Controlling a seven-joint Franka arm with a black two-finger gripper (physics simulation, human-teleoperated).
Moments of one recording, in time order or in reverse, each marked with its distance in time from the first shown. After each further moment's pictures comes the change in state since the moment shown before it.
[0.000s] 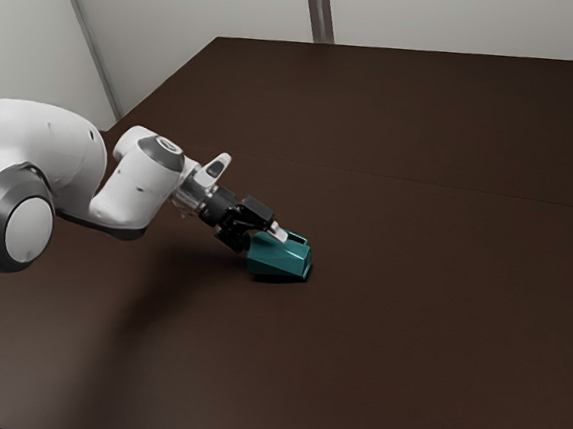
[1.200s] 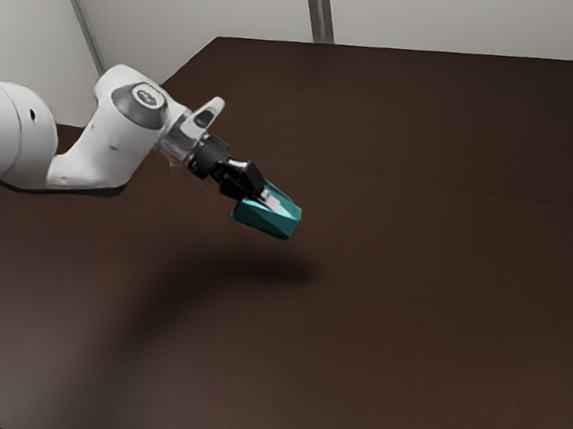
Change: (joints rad) arm -0.051 -0.244 -0.002 -0.019 0.179 0.017 -0.037
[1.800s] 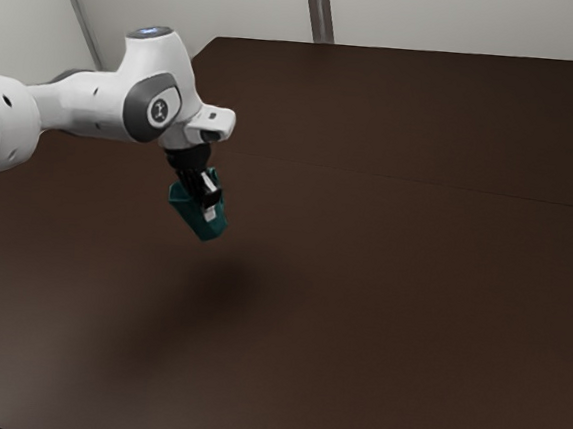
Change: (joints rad) arm 0.069 -0.075 -0.140 0.004 0.893 0.053 -0.264
